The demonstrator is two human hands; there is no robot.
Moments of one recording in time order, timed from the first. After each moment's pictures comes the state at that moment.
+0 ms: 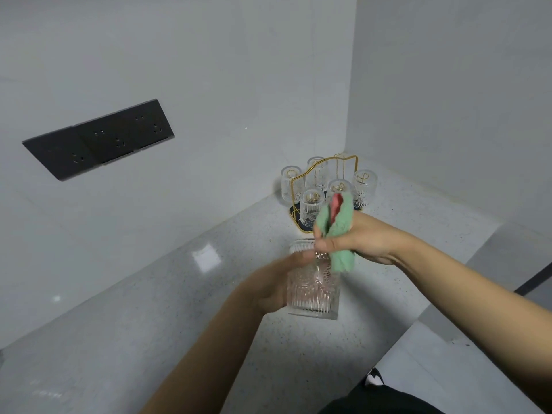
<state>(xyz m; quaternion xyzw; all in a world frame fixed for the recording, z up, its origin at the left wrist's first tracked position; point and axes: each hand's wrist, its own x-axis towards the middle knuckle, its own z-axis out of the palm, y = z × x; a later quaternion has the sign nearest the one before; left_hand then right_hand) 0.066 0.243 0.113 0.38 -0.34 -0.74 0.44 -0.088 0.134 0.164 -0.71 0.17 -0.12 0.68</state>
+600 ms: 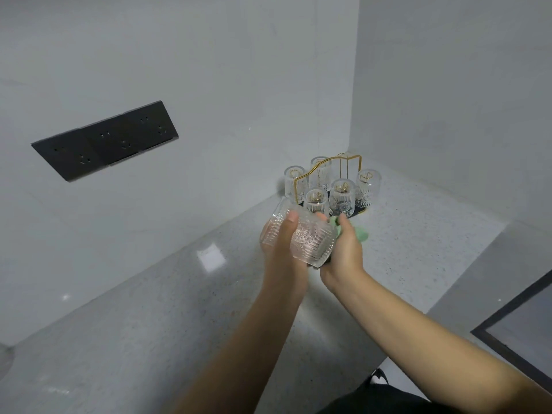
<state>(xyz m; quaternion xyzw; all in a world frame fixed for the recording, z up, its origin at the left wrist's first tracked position) 0.024 0.225 0.132 0.43 -0.12 -0.47 0.76 -0.035 0.183 0.135 -0.20 0.40 -0.43 0.78</state>
